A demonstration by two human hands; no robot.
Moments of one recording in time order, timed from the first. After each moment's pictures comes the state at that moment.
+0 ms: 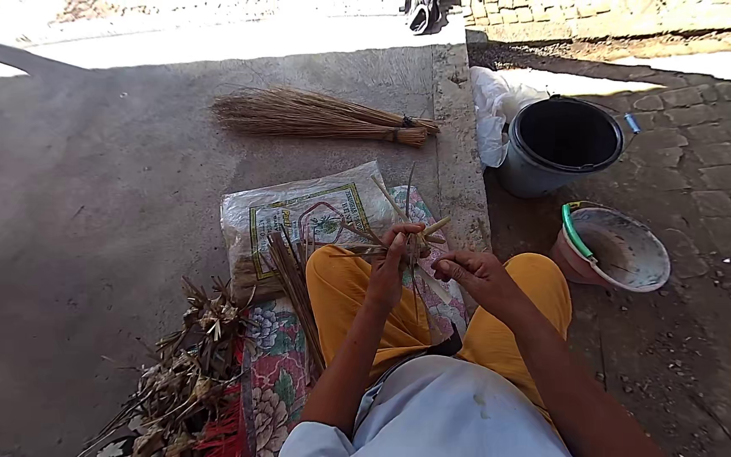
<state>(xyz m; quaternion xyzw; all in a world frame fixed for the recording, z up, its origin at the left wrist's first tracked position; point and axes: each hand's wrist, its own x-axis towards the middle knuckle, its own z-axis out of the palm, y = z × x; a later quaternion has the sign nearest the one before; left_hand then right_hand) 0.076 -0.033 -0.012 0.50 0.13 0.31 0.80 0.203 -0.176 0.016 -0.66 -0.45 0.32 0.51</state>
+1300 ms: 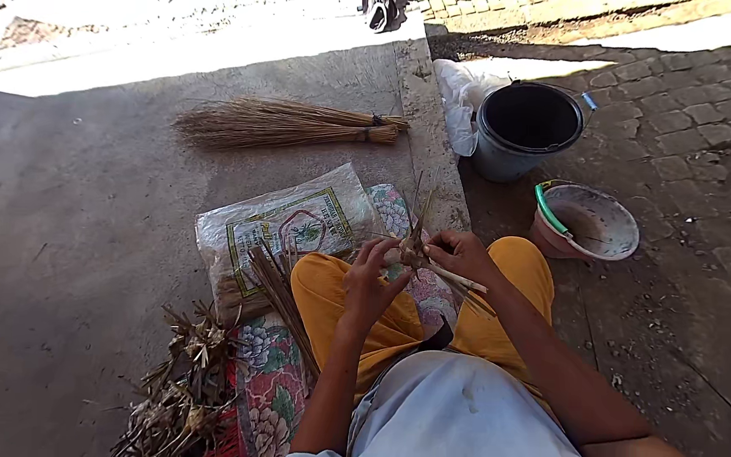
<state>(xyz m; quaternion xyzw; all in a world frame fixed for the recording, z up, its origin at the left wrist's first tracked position) 0.050 -0.030 -0.021 0.87 0.17 0.28 0.38 0.215 -0.164 0.017 -0.77 -0.37 0.28 0.44</state>
